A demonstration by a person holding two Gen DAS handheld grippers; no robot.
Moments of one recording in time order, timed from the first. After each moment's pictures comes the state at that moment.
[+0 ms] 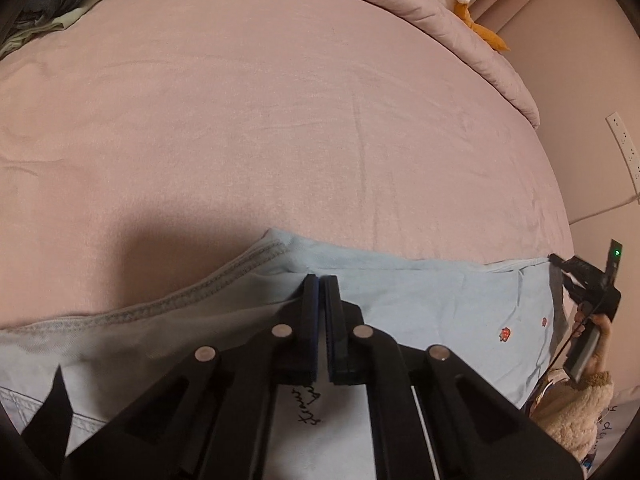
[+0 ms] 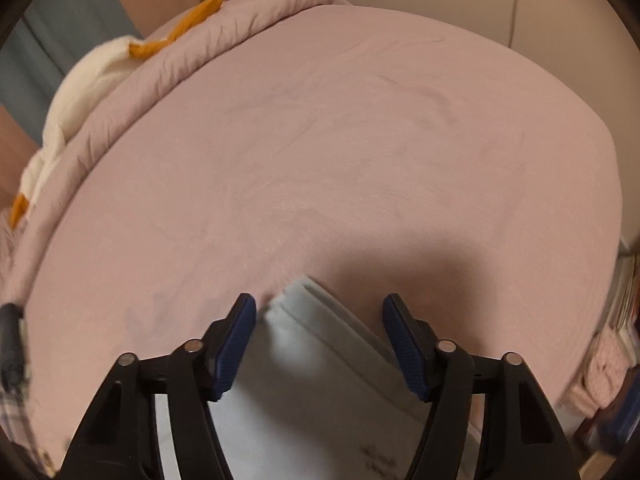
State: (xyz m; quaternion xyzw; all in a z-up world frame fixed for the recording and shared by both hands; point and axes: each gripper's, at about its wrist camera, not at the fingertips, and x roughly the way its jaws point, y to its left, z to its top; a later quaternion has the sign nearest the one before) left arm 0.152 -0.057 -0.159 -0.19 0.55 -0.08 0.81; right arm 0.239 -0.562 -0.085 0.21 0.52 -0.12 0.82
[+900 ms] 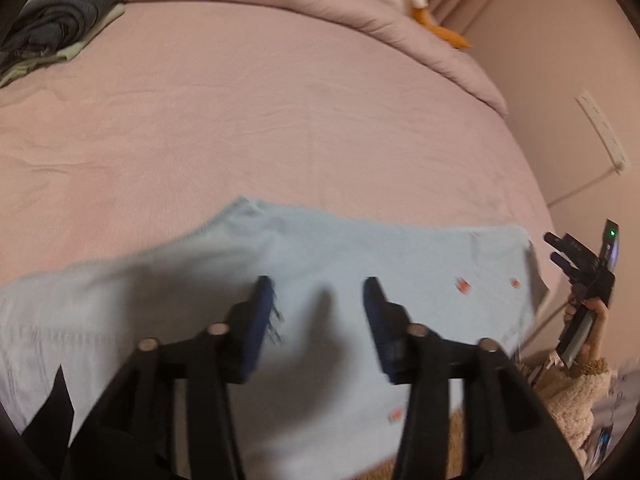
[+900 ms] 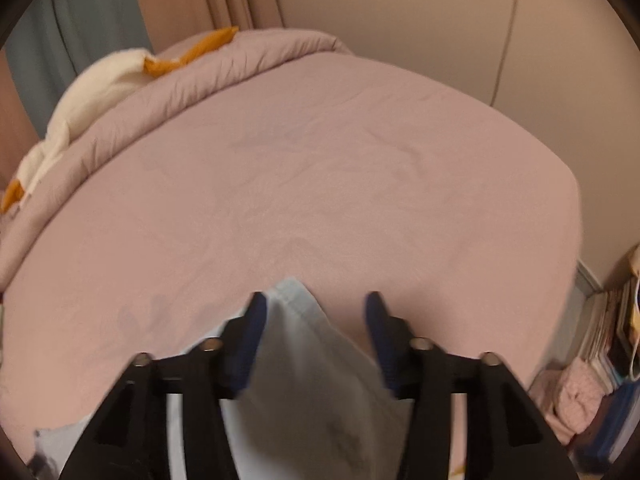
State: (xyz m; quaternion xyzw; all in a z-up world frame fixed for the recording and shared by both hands) left arm 0.096 -0.068 -0.114 -0.16 0.52 -0.12 0.83; right arm 0.173 -0.563 -0.037 0.18 0.46 -0.16 0.86
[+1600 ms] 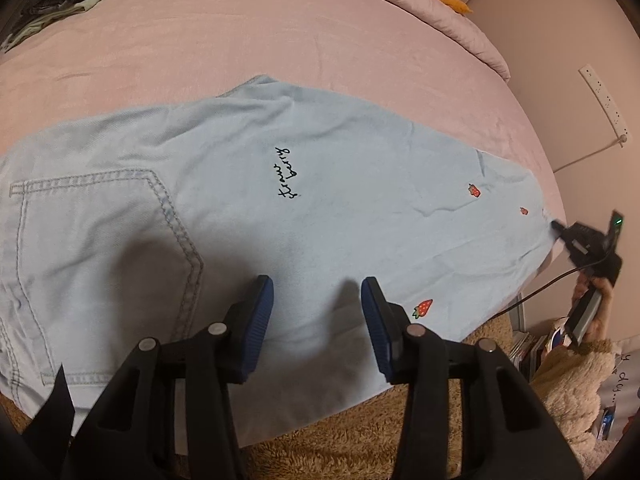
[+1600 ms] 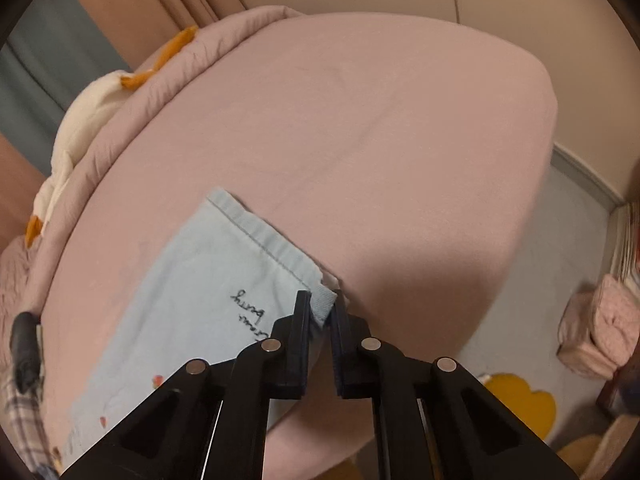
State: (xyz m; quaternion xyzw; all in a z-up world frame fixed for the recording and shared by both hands) left arm 0.044 -0.075 -0.151 -0.15 0.56 -0.12 0.80; right arm 0.120 -0.604 -0.066 0.28 0.45 -0.15 0.83
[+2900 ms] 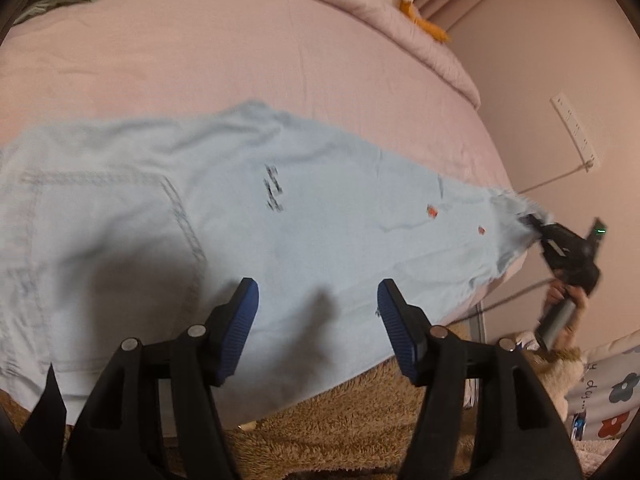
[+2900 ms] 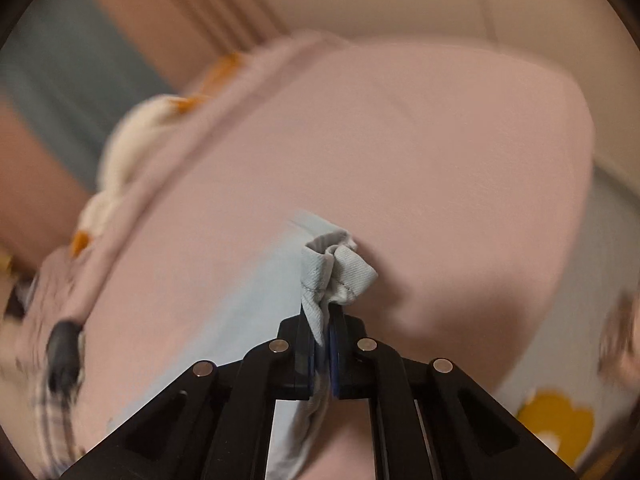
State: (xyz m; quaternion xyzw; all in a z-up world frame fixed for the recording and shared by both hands) left arm 0.026 -0.040 -0.128 -0.22 0.52 -0.16 0.81; right arm 0.134 -0.544 -0.021 0.28 0.38 -0.05 0.88
